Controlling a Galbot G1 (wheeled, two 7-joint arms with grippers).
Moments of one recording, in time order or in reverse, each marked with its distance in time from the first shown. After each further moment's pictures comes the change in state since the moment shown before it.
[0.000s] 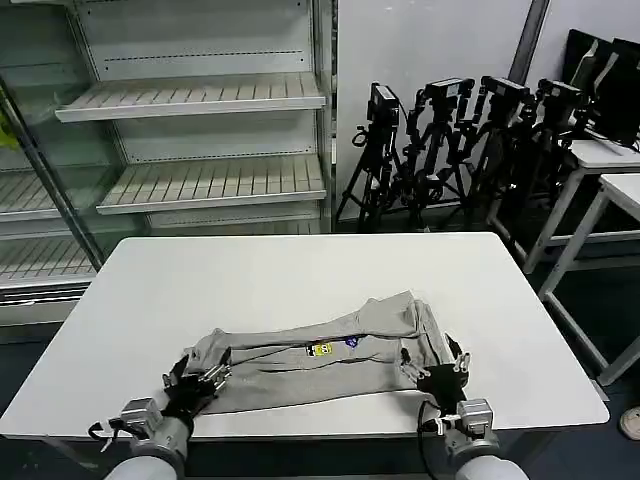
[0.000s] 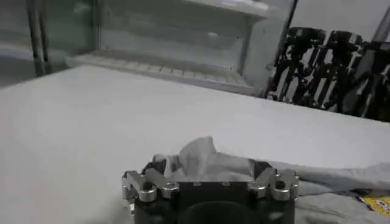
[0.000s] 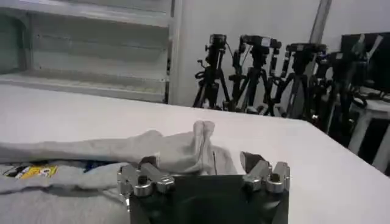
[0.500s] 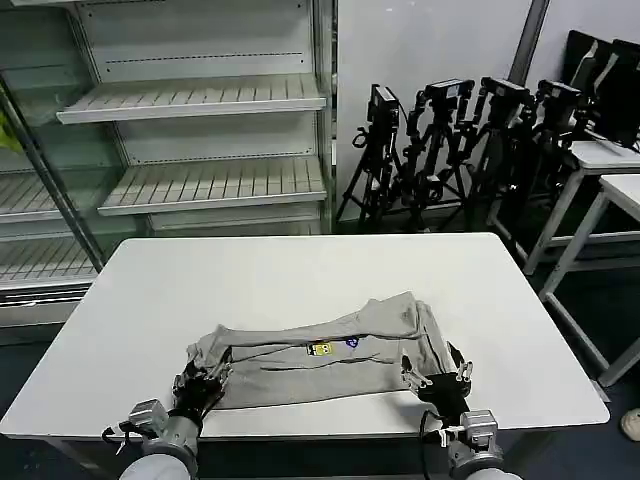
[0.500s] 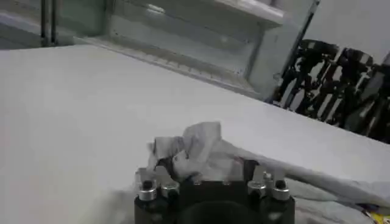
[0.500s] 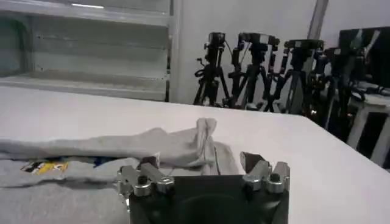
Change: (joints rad) left arm -0.025 -0.033 0.003 0.081 -0.051 -0.026 0.006; right arm -0.040 0.018 -0.001 0.032 -0.010 -0.002 0.000
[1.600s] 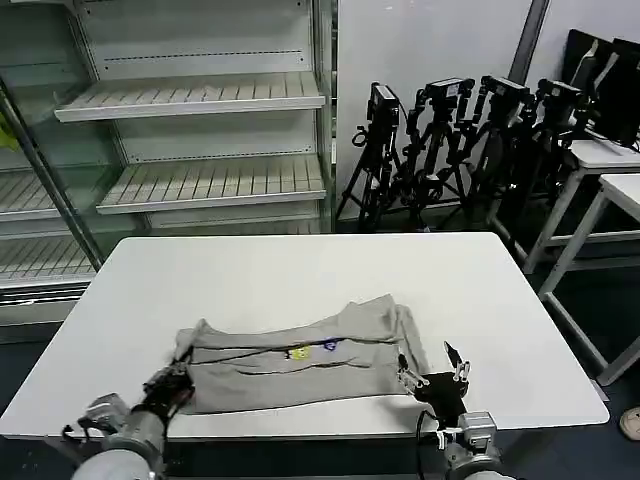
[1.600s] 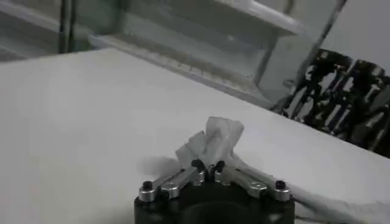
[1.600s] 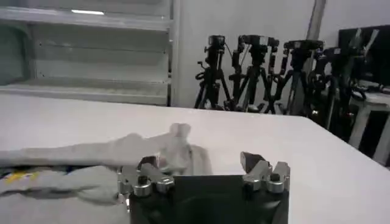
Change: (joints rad) left arm 0.030 0.108 -0.184 -0.076 -0.201 0.032 -0.005; right arm 0.000 0.025 -0.006 0.020 -0.005 -0.004 0.001
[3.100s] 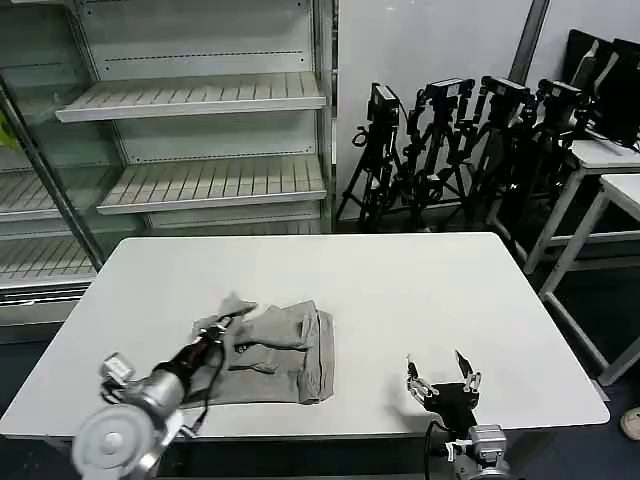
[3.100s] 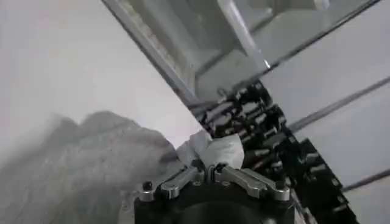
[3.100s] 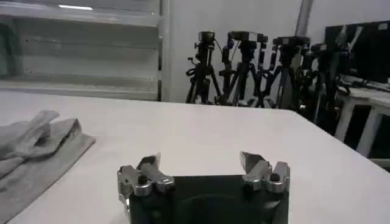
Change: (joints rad) left arm -0.218 -0.052 0.135 0.010 -0.628 0.084 -0.131; right arm -0.079 0.025 0.054 0.020 -0.023 0.023 -0.007
